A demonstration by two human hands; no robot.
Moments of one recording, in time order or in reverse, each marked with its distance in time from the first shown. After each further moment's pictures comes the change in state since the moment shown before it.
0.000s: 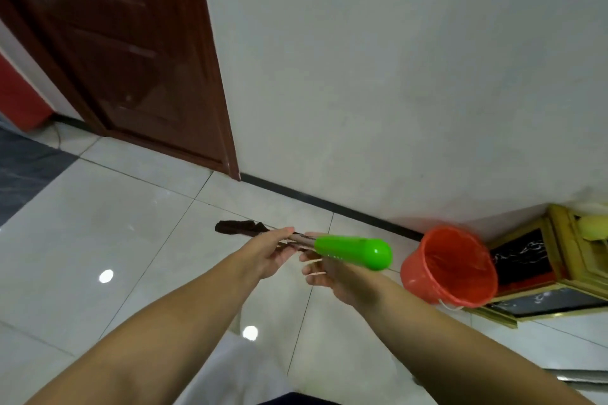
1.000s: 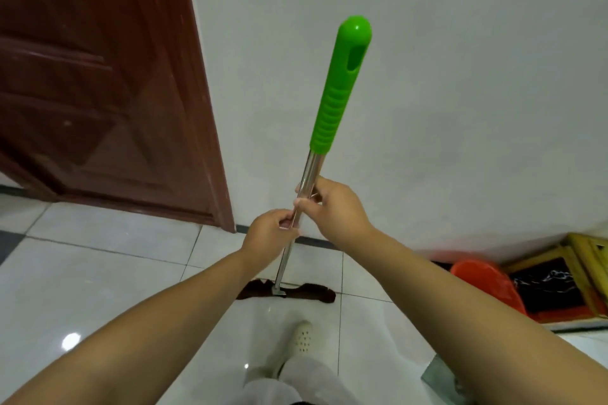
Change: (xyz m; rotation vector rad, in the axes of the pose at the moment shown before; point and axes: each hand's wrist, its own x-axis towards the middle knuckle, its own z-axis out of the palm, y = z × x) left_hand 0.147 0.309 -0.013 1.193 -0.139 0.718; right_hand 0.216 -0.249 0.172 -1.084 0.455 -0.644
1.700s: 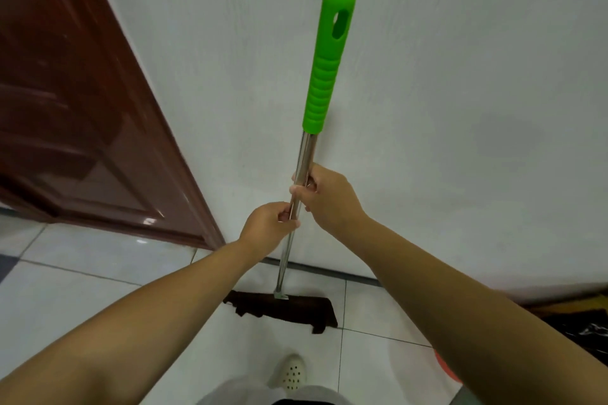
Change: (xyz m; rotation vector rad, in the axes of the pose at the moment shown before) left_hand 0.176 0.040 0.019 0.123 0.007 -0.040; right_hand 0.167 0.057 -0.056 0.097 -0.029 -0.024
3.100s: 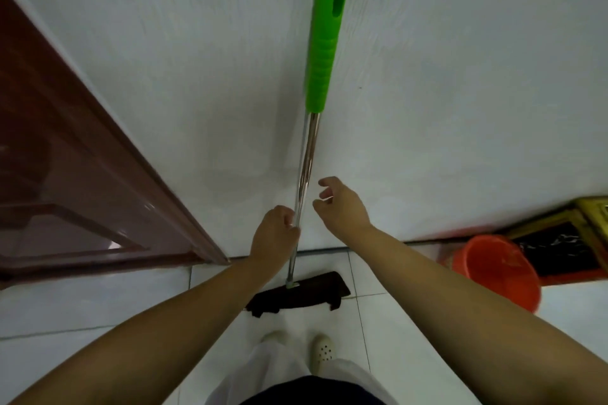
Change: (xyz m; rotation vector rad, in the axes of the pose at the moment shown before) left_hand 0.051 -0.041 -0.039 0.039 -0.125 -0.021; right_hand 0.062 0.030 0.079 0.053 0.142 0.460
